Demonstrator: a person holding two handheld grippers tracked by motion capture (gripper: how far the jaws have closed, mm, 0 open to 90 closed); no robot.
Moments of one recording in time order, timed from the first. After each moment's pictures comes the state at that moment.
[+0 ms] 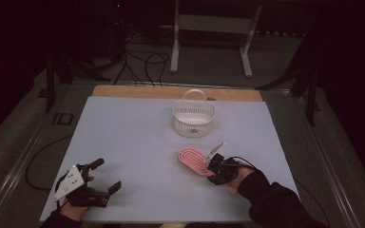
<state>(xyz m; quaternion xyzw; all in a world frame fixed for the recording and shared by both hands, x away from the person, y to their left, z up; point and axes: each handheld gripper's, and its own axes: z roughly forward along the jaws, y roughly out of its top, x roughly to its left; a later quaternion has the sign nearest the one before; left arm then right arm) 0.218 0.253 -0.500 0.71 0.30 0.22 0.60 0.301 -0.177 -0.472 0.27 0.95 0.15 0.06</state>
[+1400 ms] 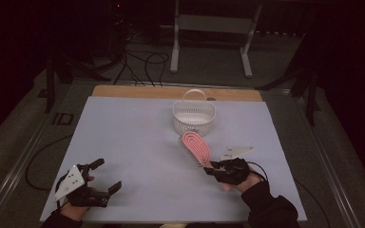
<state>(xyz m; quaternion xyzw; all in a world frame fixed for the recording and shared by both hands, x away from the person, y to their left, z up) 0.218 0.252 -0.500 0.71 0.30 0.22 0.60 0.282 -0.207 -0.459 0.29 0.86 0.40 0.09</state>
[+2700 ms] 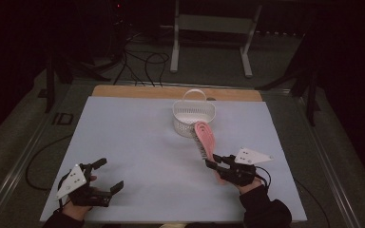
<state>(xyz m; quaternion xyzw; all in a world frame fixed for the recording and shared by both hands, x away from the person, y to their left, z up) 0.220 0.245 -0.496 0.71 0.30 0.20 0.61 0.273 -0.224 -0.466 0.26 0.77 0.56 0.14</state>
